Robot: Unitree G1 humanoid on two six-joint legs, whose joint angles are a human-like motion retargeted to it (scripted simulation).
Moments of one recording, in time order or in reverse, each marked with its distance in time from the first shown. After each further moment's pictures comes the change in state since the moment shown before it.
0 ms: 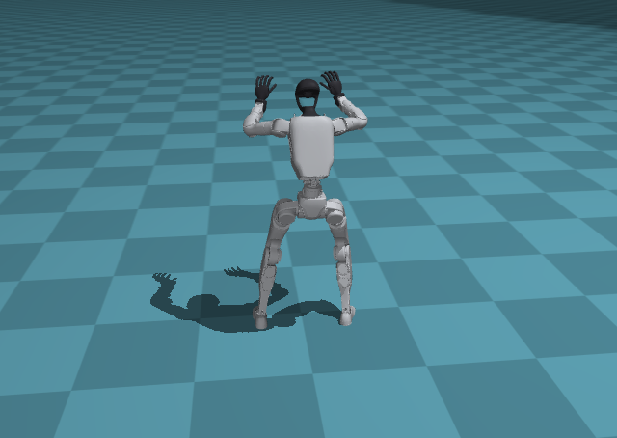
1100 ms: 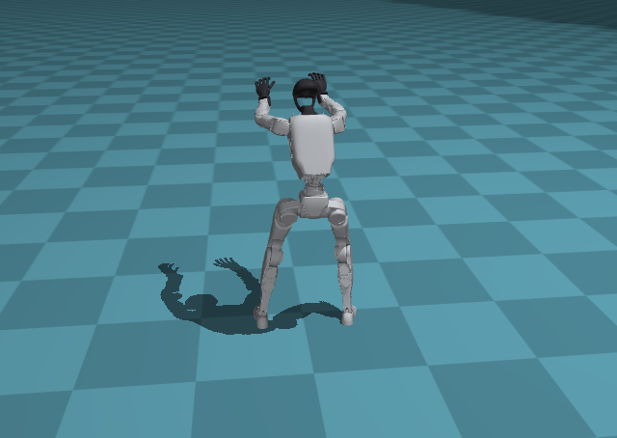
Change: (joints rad) left arm -0.518 -0.363 -0.469 0.713 -0.403 -0.026 -0.182; right arm -0.439 0.458 0.409 0.749 0.286 0.019 0.032; waist 0.044 0.002 0.000; left_leg -0.040 0.001 -0.014 -0.097 0.086 0.001; right_leg -0.033 0.019 -0.016 -0.092 0.072 -0.012
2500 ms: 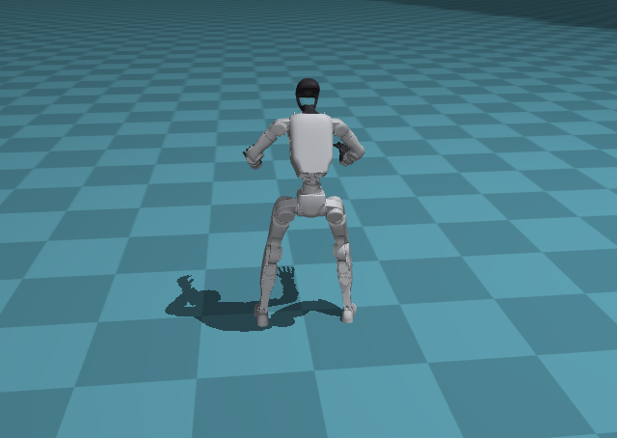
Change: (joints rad) left arm 1.382 0.019 0.614 -0.500 0.249 -0.172 0.171; right arm 1.318 0.016 -0.628 -0.463 -0.084 -0.134 -0.121; waist -0.038 0.025 0.000; left_leg -0.030 0.002 0.032 0.062 -0.056 0.030; right_leg -0.039 0.014 0.057 -0.002 0.008 0.010
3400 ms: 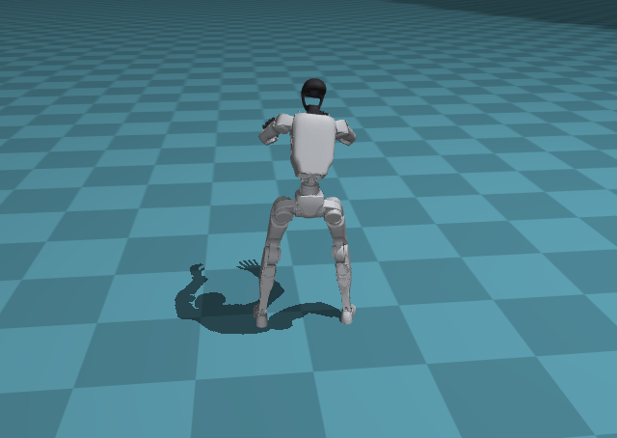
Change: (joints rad) left arm -0.755 -0.209 -0.310 0.394 -0.279 0.079 -0.149; right arm -0.764 -0.003 0.415 0.149 -0.030 0.103 0.156; waist 0.012 0.093 0.000; left_leg 0.029 -0.007 0.015 -0.056 0.050 0.002; right_leg 0.021 0.000 0.007 -0.059 0.051 0.018
